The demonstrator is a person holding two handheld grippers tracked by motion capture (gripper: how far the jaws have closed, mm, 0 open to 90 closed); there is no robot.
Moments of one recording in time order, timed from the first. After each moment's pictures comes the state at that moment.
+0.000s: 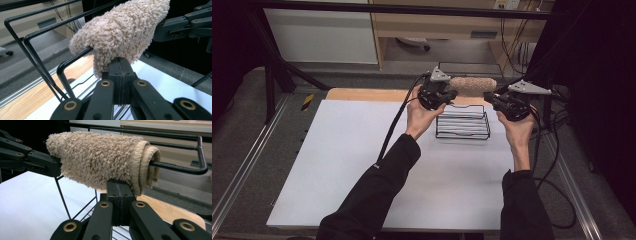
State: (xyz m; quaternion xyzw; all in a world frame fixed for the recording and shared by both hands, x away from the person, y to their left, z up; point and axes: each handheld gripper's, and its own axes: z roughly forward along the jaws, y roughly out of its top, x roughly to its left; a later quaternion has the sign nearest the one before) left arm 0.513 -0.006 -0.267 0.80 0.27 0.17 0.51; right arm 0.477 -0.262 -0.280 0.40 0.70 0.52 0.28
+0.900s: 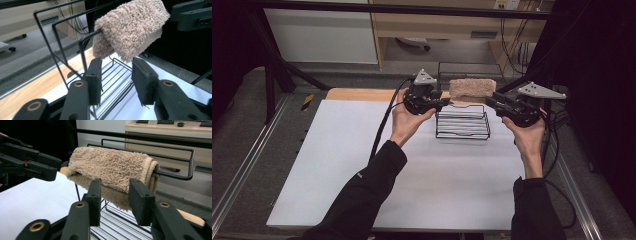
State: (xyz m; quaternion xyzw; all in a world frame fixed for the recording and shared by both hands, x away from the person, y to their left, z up) left arm 0.485 0.032 -0.258 0.79 0.29 0.17 0.51; right arm 0.442 -0.267 -0.258 0.38 0.70 0.54 0.28
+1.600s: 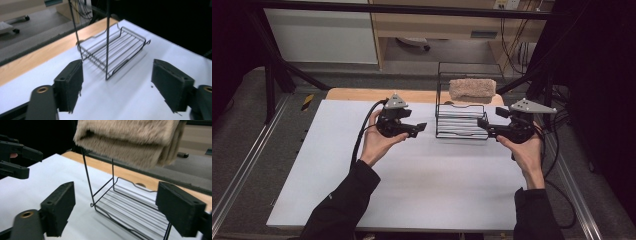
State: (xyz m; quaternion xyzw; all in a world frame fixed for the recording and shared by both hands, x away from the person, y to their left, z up) left arm 0.455 0.101 -0.310 0.81 0.31 0.16 0.48; right arm 0.424 -0.261 -0.293 0.40 0.72 0.51 0.24
